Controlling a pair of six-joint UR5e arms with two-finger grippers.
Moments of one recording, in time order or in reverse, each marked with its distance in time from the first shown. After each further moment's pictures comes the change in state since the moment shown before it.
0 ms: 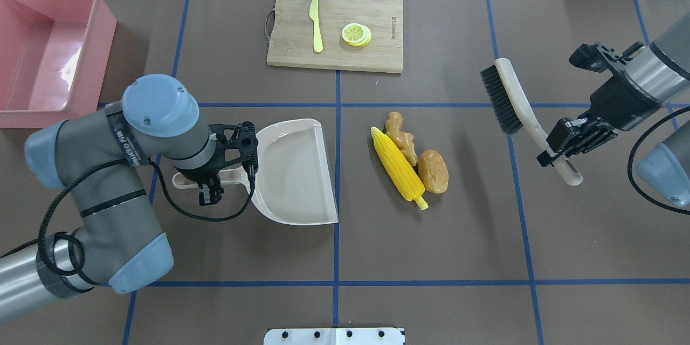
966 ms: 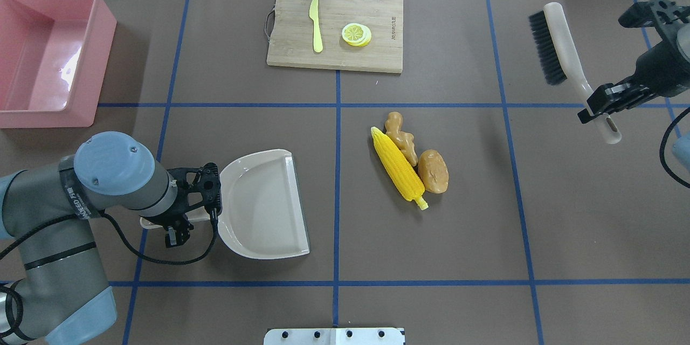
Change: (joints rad) left arm 0.083 0.249 -0.130 -0.158 0.032 -0.113; right arm 0.092 0.001 0.074 -0.063 -0.247 -0.107
